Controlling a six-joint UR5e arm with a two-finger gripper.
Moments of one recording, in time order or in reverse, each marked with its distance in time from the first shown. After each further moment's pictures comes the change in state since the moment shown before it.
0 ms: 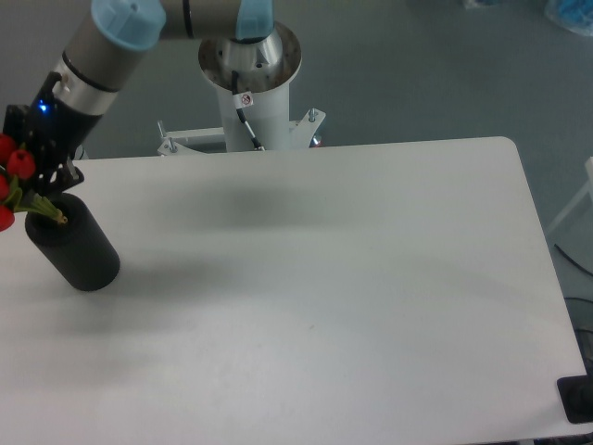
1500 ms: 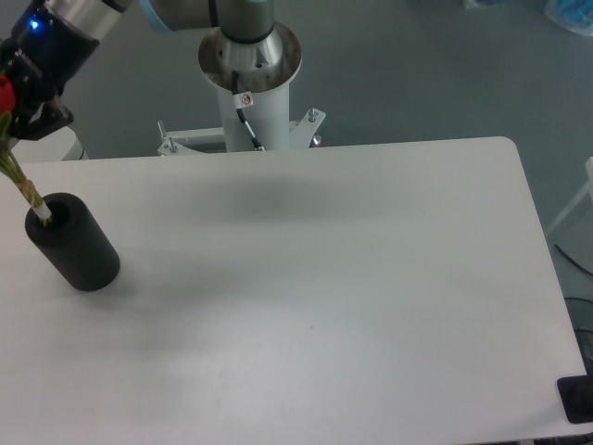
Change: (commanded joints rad) arm 0.095 0.103 0.097 -0.011 -0.077 -0.140
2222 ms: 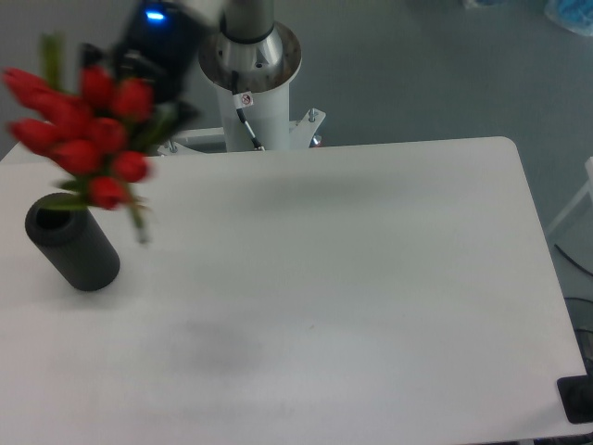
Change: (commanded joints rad) arm 0.435 -0.026 0.012 0.002 0.008 0.138
